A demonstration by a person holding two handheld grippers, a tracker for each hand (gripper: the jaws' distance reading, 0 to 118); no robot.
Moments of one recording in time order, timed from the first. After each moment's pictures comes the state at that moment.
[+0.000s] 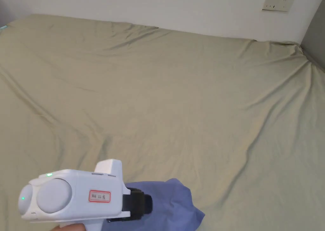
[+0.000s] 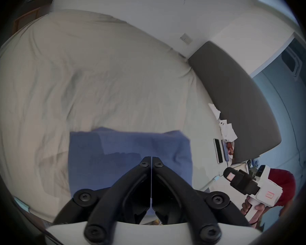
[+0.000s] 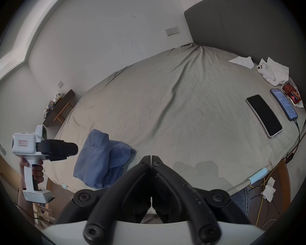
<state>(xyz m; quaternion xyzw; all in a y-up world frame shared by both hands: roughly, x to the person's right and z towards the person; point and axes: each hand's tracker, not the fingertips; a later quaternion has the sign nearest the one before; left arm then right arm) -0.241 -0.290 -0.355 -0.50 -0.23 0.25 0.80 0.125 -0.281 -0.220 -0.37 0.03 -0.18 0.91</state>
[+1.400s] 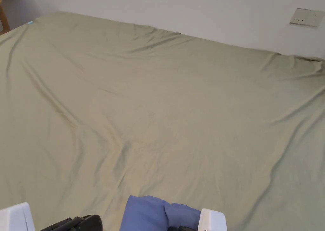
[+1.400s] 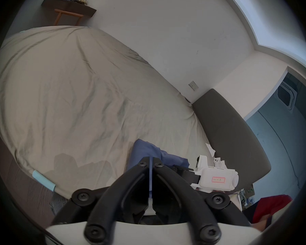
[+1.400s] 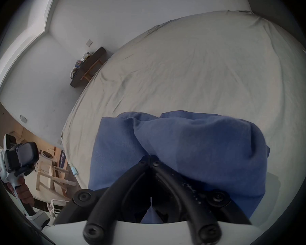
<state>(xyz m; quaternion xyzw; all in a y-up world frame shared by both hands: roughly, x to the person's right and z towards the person) -0.352 -0.278 -0.243 -0.33 -0.14 0.32 0.88 -0.029 -0.374 -0.357 -0.48 0.25 -0.13 0.83</state>
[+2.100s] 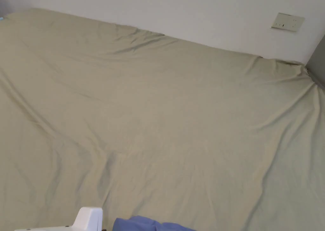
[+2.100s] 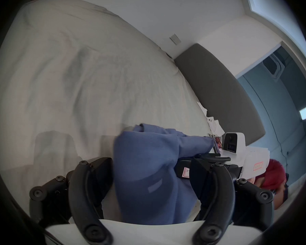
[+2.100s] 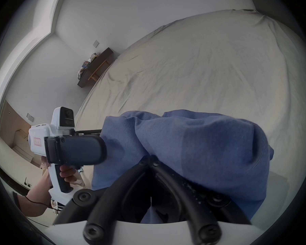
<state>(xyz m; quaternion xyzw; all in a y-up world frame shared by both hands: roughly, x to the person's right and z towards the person) -0.318 -0.377 -0.373 -0.42 -0.34 0.26 0.80 -0.013 -0.379 -0.358 -0.48 0.28 -0.17 0.82</state>
